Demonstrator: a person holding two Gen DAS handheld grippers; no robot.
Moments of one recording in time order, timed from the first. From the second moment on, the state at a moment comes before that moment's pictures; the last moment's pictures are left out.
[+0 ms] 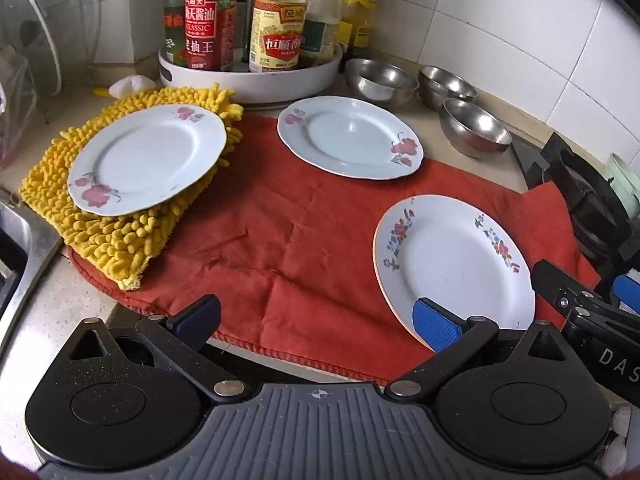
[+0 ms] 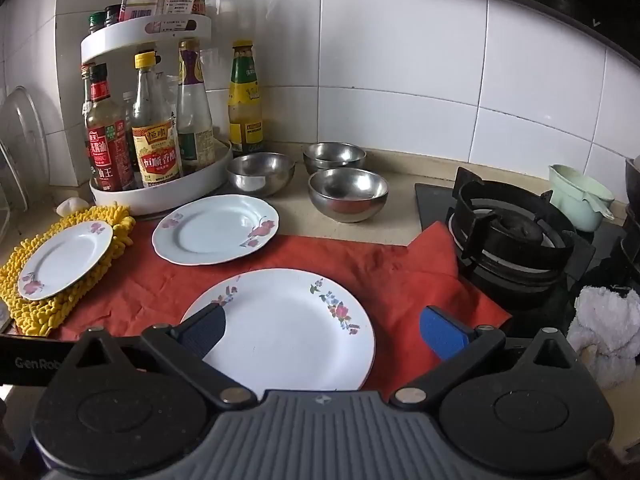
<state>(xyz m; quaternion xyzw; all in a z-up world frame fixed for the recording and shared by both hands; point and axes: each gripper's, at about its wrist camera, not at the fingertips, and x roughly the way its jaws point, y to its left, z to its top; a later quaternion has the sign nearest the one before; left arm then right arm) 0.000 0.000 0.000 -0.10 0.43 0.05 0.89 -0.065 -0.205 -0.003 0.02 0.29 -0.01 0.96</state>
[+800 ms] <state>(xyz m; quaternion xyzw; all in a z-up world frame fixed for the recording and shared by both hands) -0.004 -0.004 0.008 -0.09 0.43 0.04 0.90 -0.076 -0.202 0.000 0.03 0.29 -0.02 0.96</state>
